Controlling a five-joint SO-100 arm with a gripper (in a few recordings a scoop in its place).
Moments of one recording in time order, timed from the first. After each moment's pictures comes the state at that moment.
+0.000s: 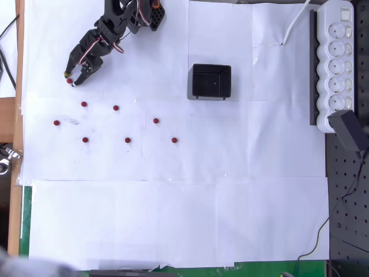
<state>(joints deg) 49.2 90.3 23.6 -32.7 -88.7</state>
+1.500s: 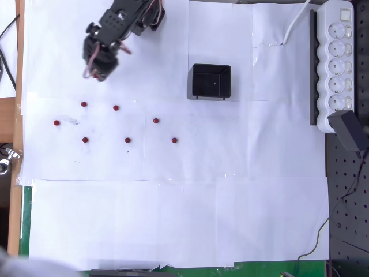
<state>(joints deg) 18.8 59.0 79.3 91.1 -102.9</state>
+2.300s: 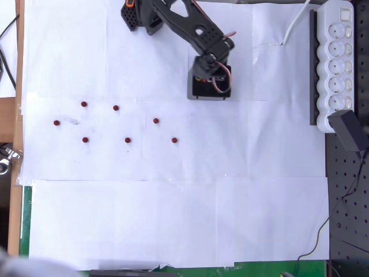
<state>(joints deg) -43.9 88.3 96.0 85.2 -136.7</state>
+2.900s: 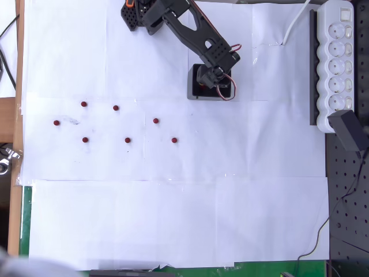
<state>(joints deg) -43.8 93.0 100.1 83.8 -136.8</state>
